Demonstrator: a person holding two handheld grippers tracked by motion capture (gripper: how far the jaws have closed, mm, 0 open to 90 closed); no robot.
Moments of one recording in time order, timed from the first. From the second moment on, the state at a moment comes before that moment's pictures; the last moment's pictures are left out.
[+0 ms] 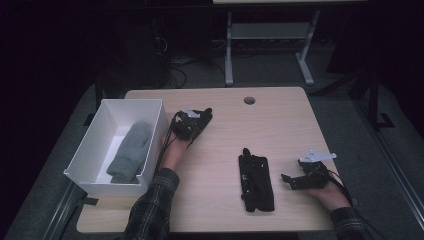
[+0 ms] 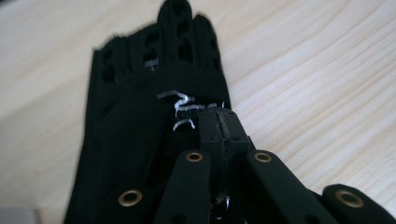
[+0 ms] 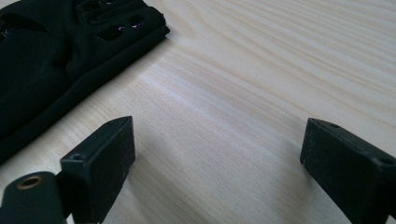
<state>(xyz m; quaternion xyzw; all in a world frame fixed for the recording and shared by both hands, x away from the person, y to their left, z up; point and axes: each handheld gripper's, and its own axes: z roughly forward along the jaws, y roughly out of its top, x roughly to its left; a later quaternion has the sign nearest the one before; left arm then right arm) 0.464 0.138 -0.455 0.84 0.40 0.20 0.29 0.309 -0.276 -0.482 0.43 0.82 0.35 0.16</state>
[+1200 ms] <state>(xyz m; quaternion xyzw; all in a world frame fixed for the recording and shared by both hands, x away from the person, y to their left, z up) 0.364 0.112 -0.460 0.88 0.33 0.07 0.35 0.310 -0.276 -0.483 0.42 0.82 0.35 0.17</state>
